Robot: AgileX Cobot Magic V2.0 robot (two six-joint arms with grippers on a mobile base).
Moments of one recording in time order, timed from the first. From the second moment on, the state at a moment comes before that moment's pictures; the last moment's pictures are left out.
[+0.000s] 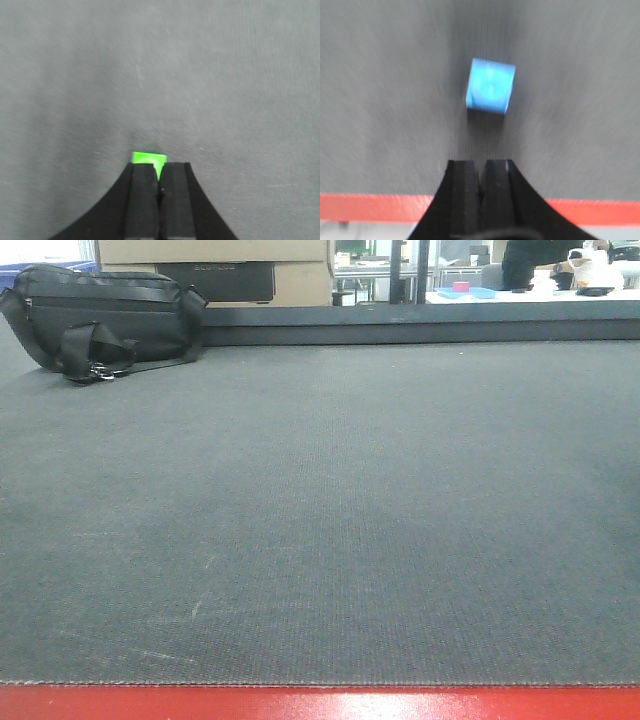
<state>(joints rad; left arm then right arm) 0.00 1.28 -1.08 0.07 0.85 -0.06 0.04 1.26 -0.98 0.07 1.19 -0.05</state>
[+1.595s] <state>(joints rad) 0.00 1.31 -1.08 0.06 0.94 -0.12 0.04 1.58 -1.00 0.05 0.96 0.09</state>
